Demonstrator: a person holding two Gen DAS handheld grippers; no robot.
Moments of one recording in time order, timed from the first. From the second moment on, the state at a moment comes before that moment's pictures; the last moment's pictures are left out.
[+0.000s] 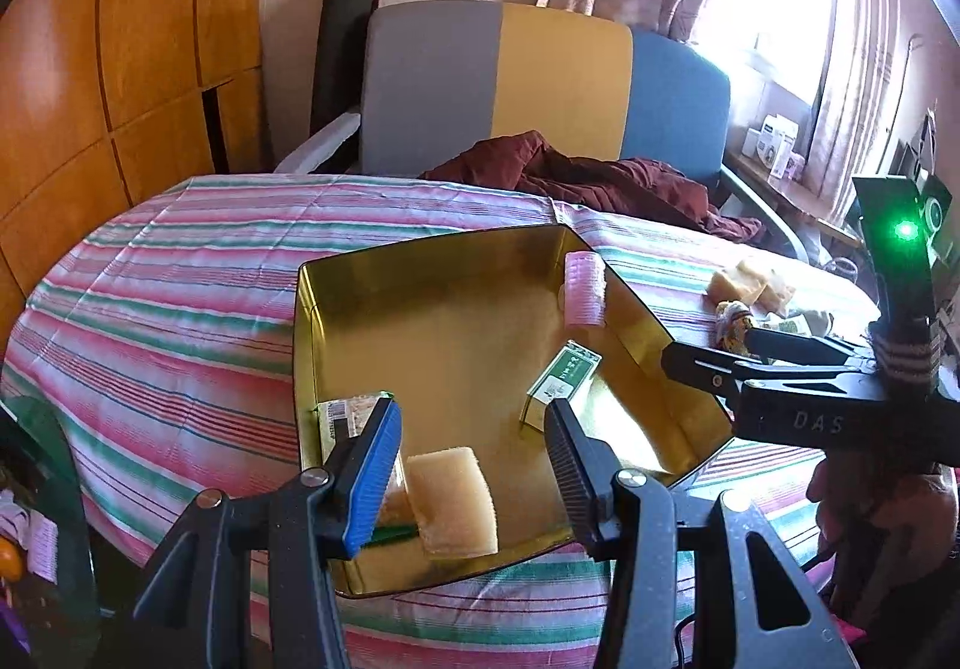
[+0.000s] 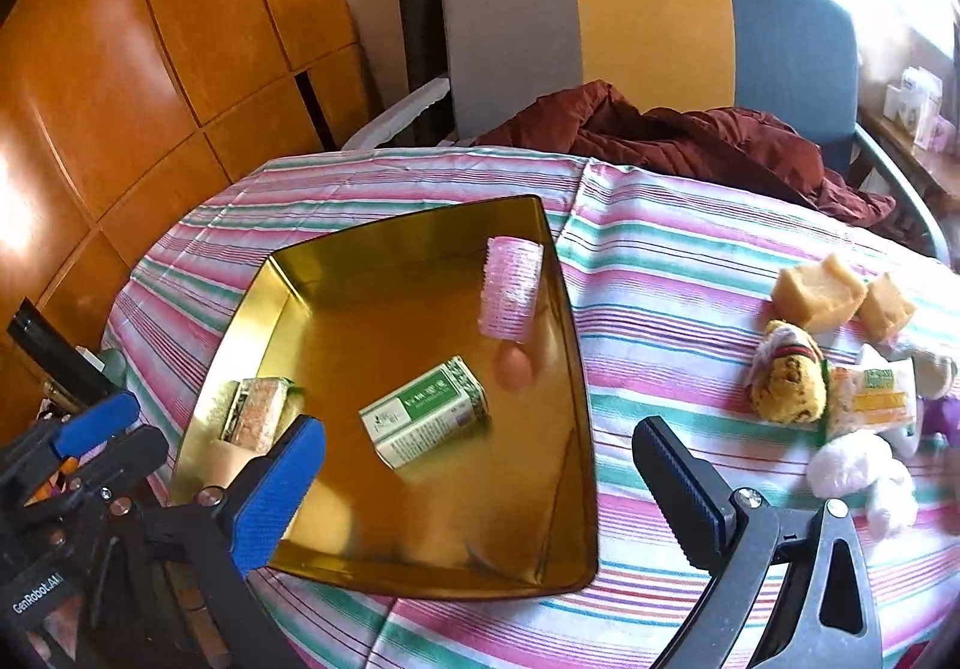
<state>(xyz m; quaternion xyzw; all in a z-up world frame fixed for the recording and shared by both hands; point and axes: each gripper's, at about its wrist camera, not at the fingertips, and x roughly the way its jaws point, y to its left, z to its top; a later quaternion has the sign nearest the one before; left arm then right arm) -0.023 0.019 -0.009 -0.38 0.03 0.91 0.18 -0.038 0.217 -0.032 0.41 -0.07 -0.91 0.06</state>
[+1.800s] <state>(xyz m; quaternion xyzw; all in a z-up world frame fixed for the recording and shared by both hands) -0.020 0.329 -0.056 -0.44 0.16 0.76 0.45 0.048 0.571 -0.044 0.39 -0.16 -0.88 -0.23</state>
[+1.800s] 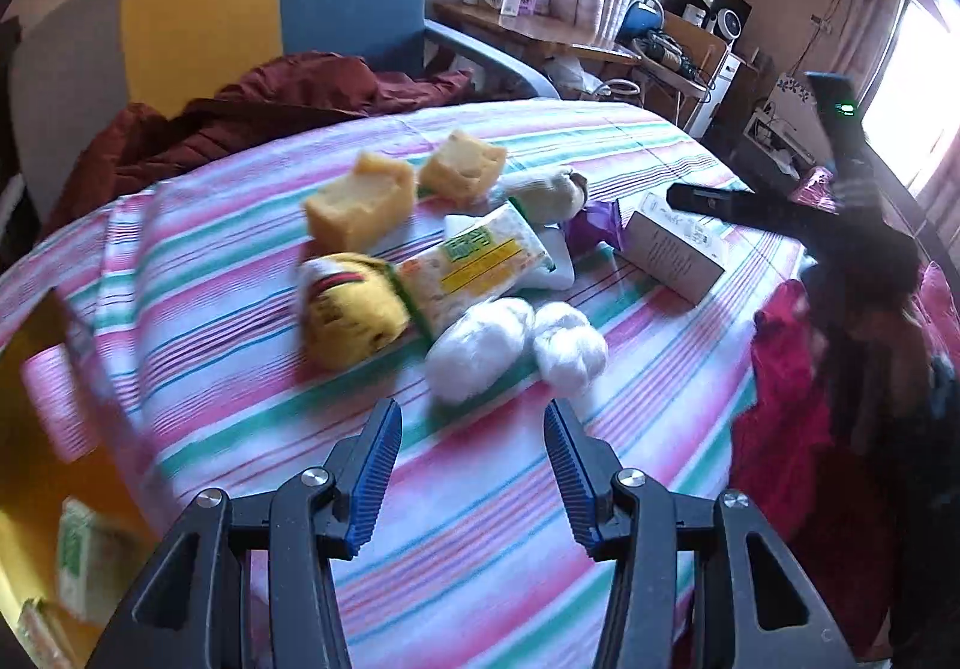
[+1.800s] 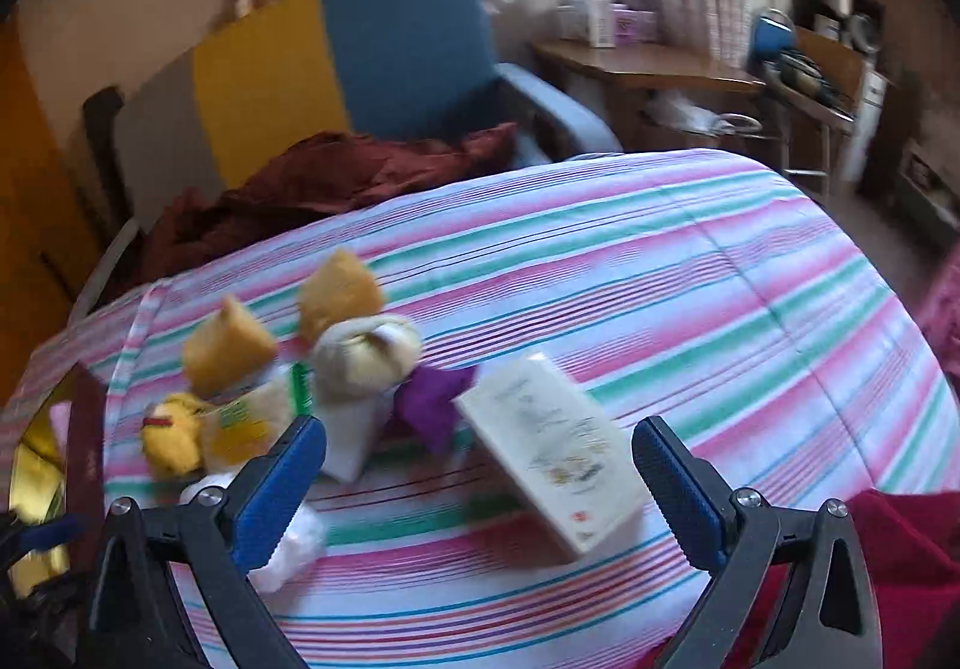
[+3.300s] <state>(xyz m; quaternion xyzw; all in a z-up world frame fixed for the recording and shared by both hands) -0.004 0.309 -0.104 -0.48 0.14 0.74 0.45 0.047 0.613 -0.094 0.47 -0.16 -0.82 -0.28</state>
